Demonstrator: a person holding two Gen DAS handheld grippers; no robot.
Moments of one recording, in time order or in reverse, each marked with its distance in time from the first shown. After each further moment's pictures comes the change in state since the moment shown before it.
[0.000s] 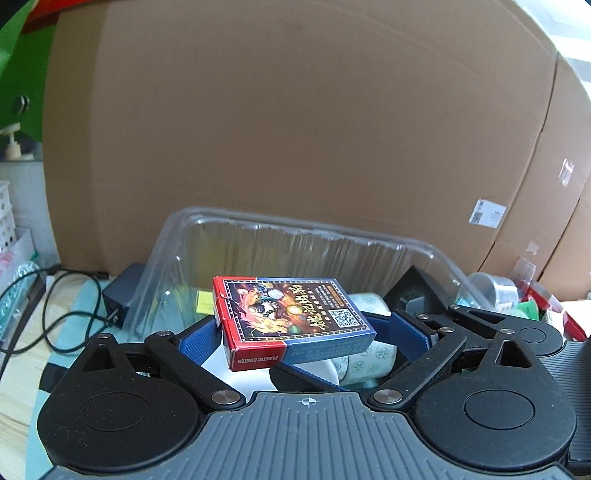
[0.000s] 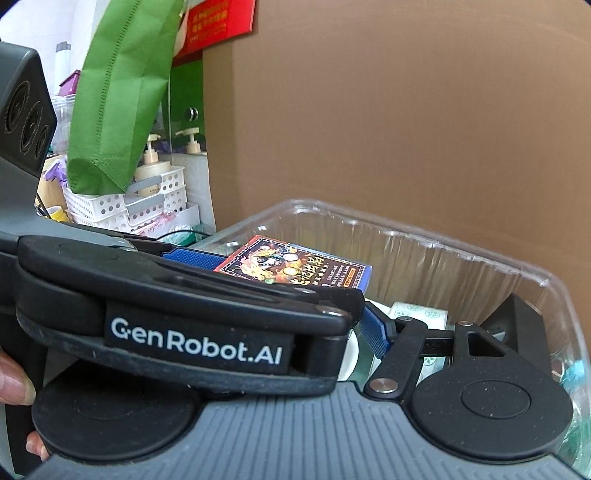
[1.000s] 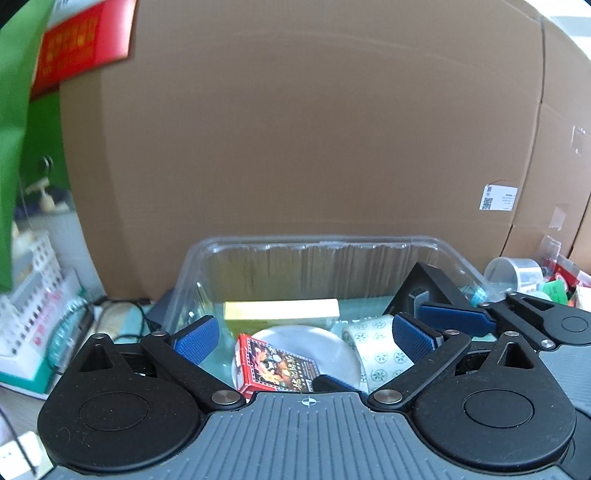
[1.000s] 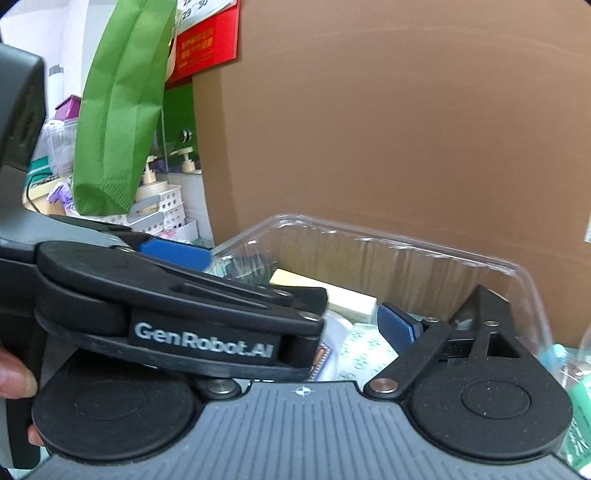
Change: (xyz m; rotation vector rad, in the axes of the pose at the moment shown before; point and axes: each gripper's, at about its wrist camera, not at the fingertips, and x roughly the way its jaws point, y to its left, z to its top) left arm -0.034 -0.049 0.005 0.133 -0.028 0.183; right arm -0.045 -0.006 -0.004 0.063 -0.049 -0.030
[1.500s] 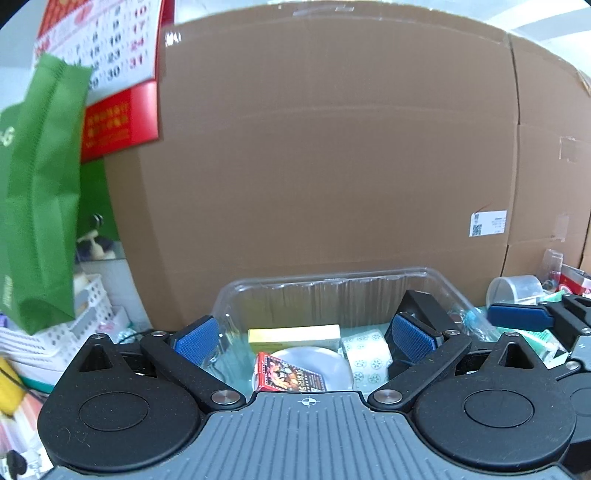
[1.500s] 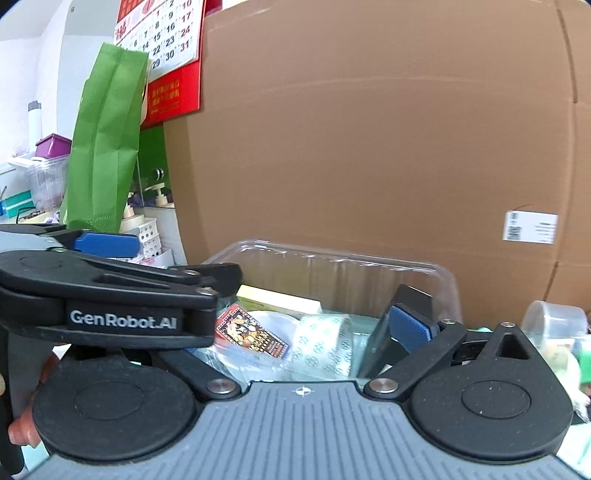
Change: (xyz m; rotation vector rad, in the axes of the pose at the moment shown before) left arm -0.069 -0.046 -0.004 0.048 -0.134 0.142; right arm -0.077 -0.021 -0.009 0.065 -0.078 -0.099
